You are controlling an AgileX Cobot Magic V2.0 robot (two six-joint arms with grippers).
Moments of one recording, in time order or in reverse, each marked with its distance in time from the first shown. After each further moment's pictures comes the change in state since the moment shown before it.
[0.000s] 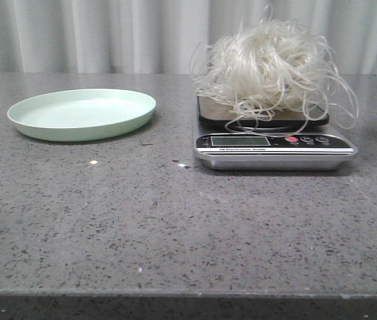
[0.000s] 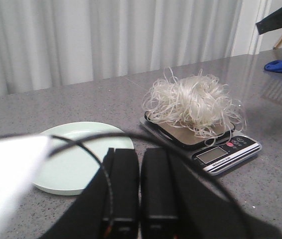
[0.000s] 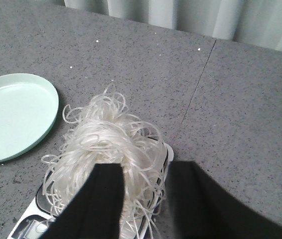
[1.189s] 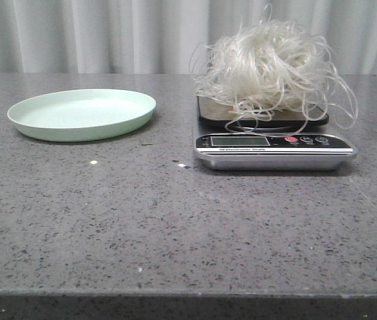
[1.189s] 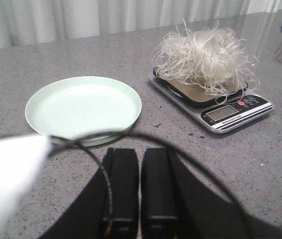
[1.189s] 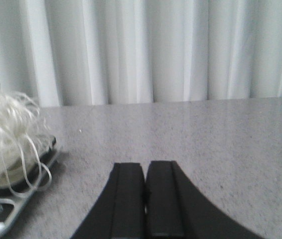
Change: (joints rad) left arm 0.000 0.000 0.000 -0.016 0.145 0.000; right arm -0.210 -1.149 1.158 -0.109 -0.669 0.178
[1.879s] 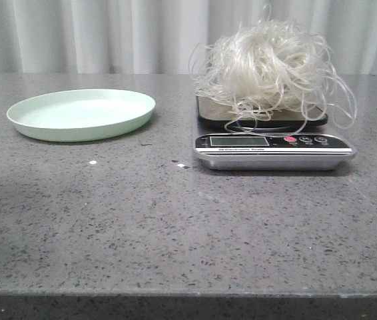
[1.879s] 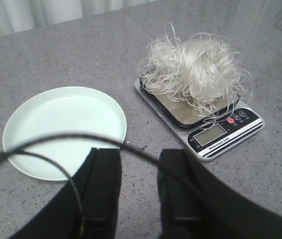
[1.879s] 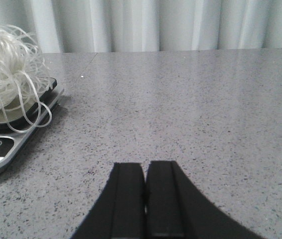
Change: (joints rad) left arm 0.000 0.430 -0.422 -0.099 0.168 0.075; right arm 0.000 0.000 0.024 -0.036 0.167 0.000
